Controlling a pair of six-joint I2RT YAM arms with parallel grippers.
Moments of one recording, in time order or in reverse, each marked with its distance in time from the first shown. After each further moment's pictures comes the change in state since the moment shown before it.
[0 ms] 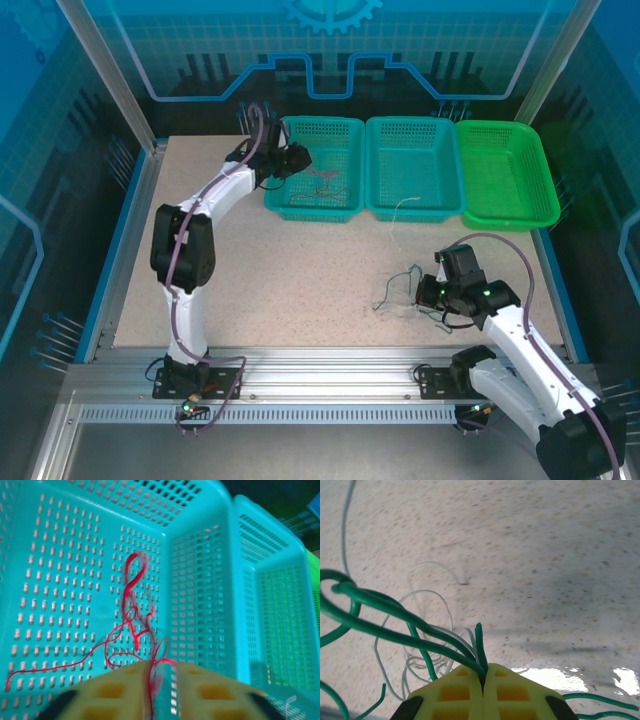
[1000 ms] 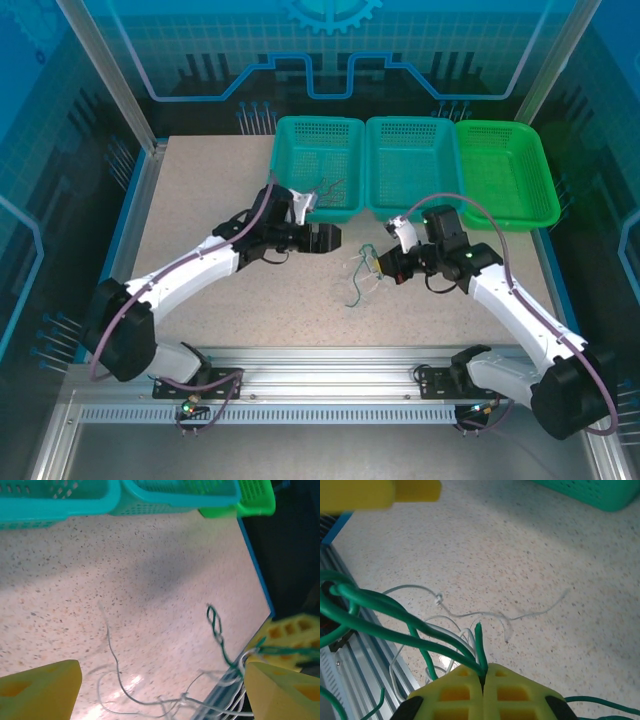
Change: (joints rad) left arm -0.304 -0.696 -0.756 0.072 0.167 0.209; right arm 0.073 0.290 0.245 0.220 -0.393 -0.581
